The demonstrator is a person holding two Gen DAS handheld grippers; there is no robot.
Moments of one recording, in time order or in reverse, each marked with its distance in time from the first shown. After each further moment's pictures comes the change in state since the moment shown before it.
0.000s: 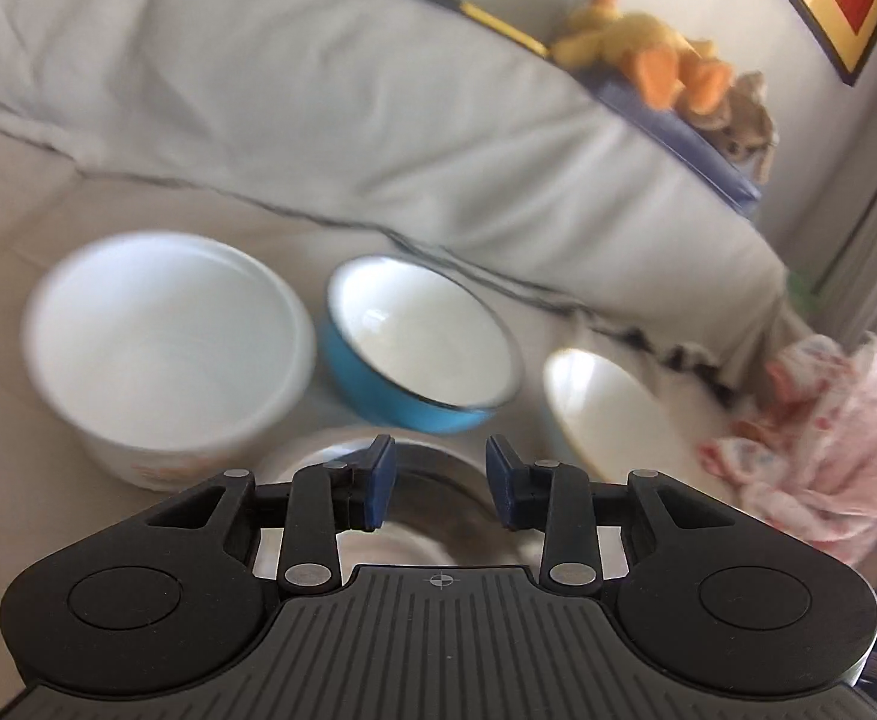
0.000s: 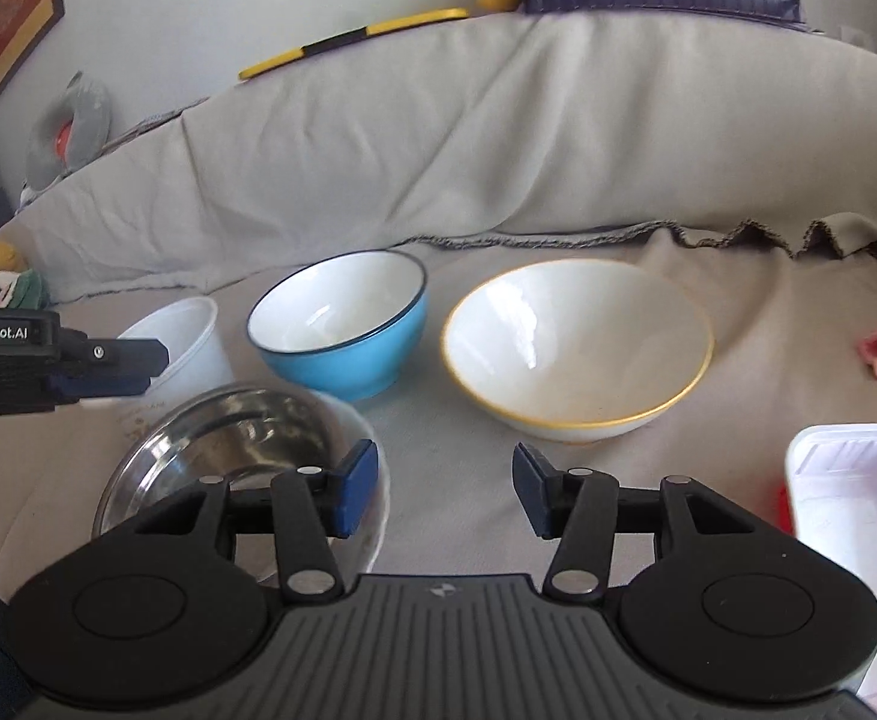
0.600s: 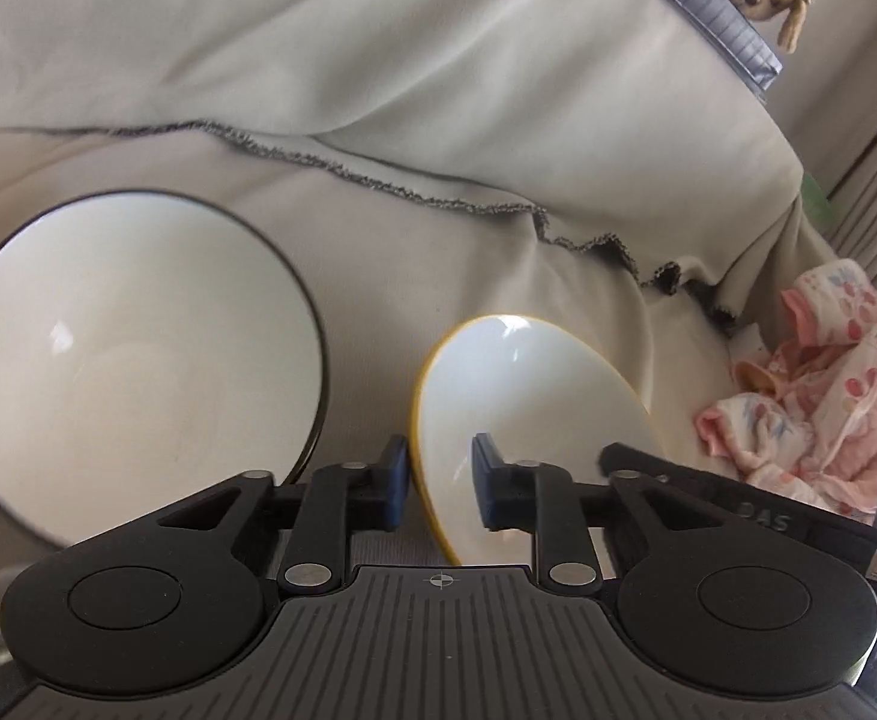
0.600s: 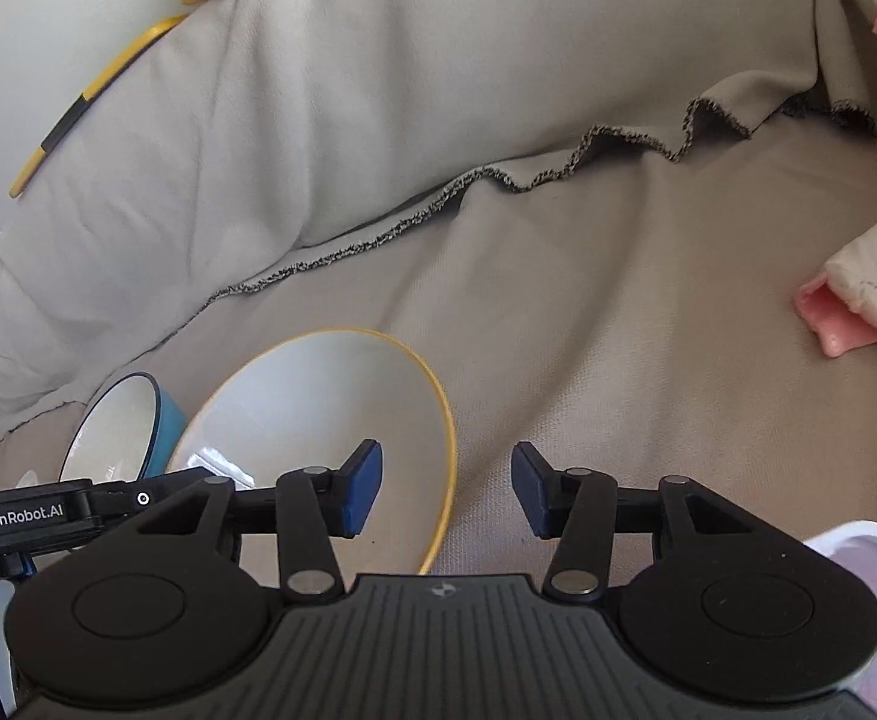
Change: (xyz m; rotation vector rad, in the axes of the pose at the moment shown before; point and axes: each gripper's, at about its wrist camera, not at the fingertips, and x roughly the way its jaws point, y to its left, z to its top) left arm 0.180 -0.080 0.026 0.081 0.221 -0.009; right arm 0.096 -0.151 0.064 0.333 0.168 -0.048
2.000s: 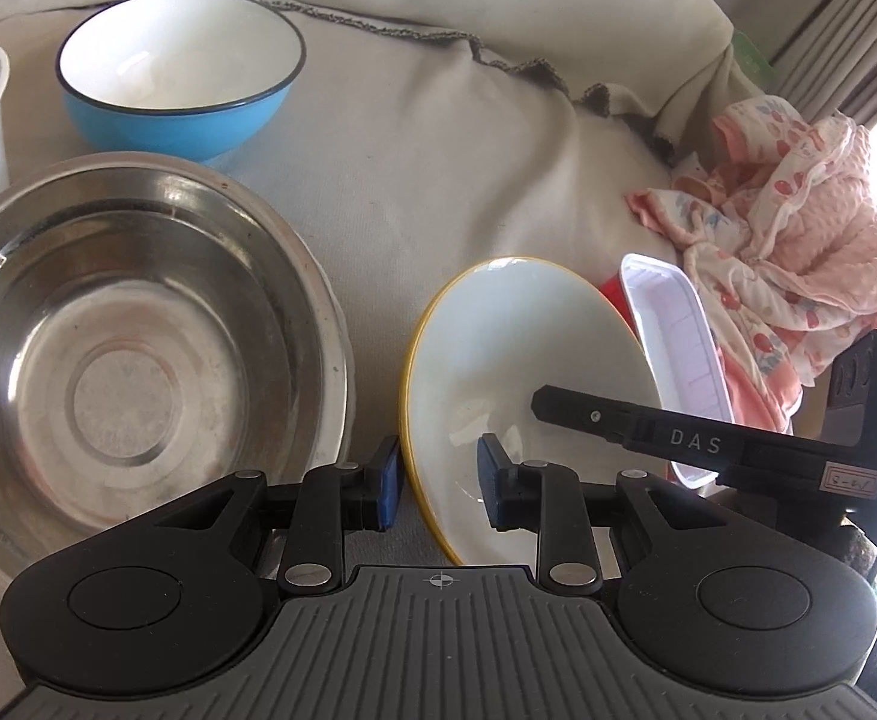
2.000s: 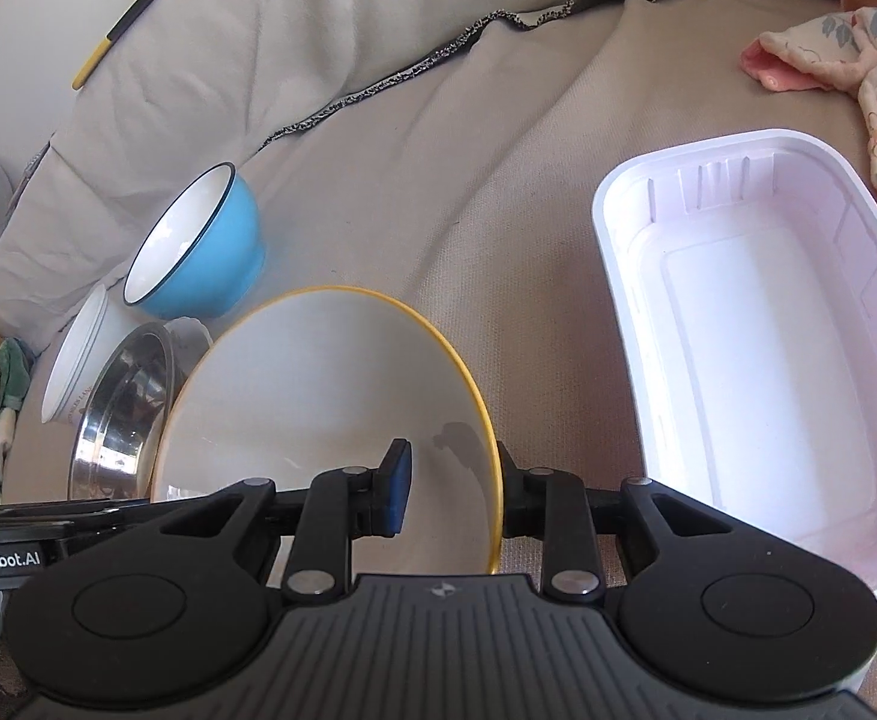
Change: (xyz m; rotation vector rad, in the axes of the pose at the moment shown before) left arm -0.084 -0.014 -0.126 0.055 0.190 -0.038; right arm -0.070 -0.001 -0.119 0.014 0.153 0.073
